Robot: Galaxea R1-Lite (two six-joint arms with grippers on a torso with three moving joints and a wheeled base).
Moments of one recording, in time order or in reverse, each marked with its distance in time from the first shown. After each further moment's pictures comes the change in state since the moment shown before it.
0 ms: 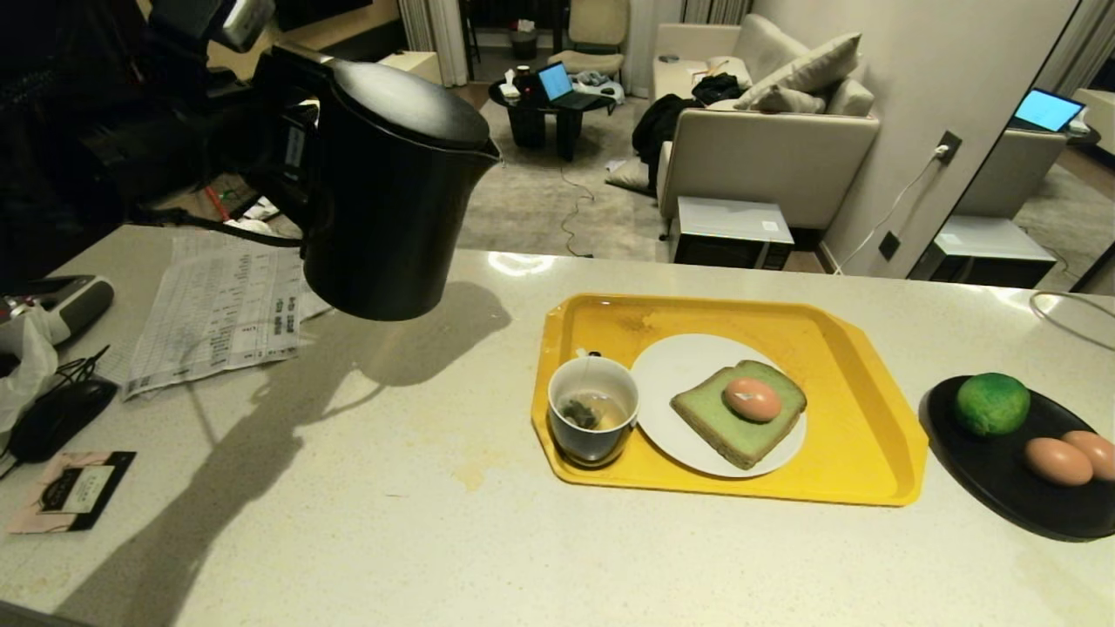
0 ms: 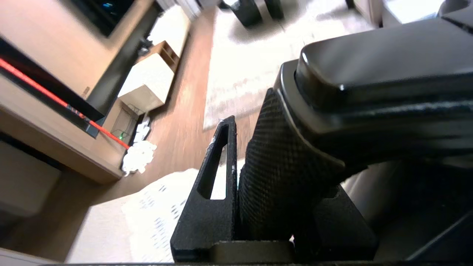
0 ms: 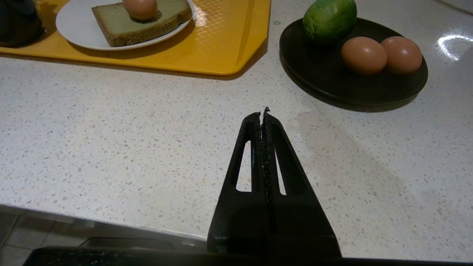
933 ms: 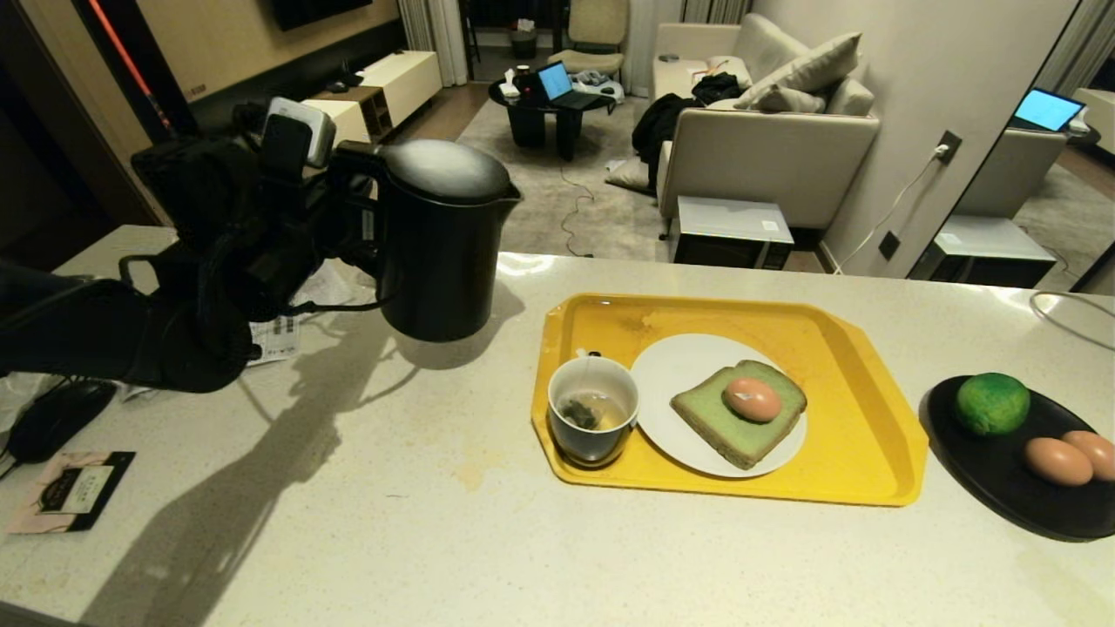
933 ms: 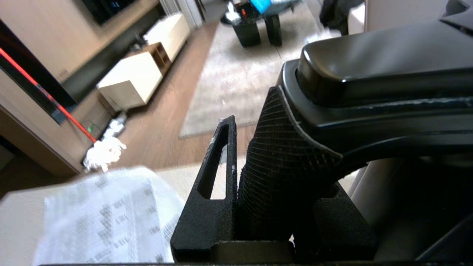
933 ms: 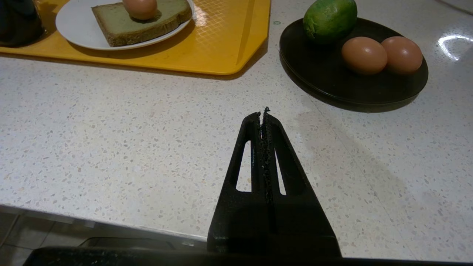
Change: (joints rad) left arm 0.003 0.245 0.196 -0.523 -0.001 -0.165; right arm 0.000 0.000 0.000 0.000 0.000 0.000
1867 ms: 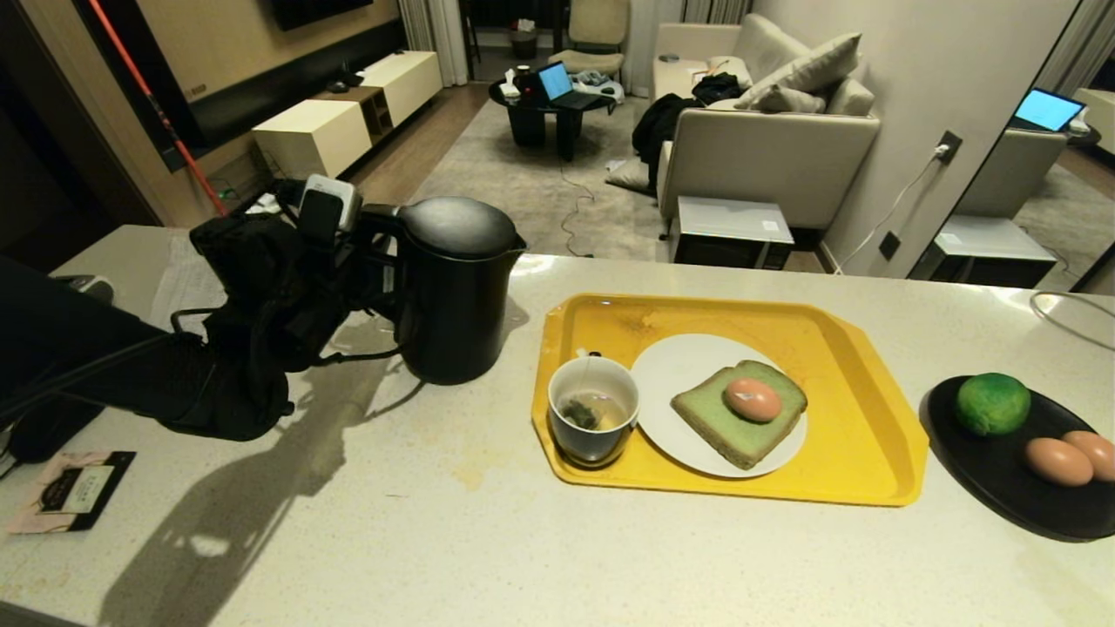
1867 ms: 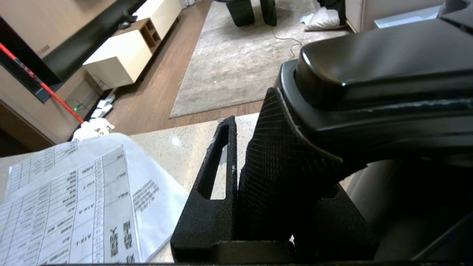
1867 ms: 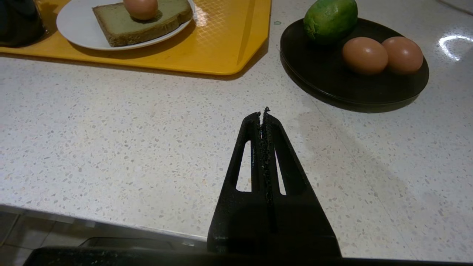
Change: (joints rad) left arm 0.003 0.099 0.132 -0.172 0.005 -0.030; right arm 0.000 0.000 0.000 0.000 0.000 0.000
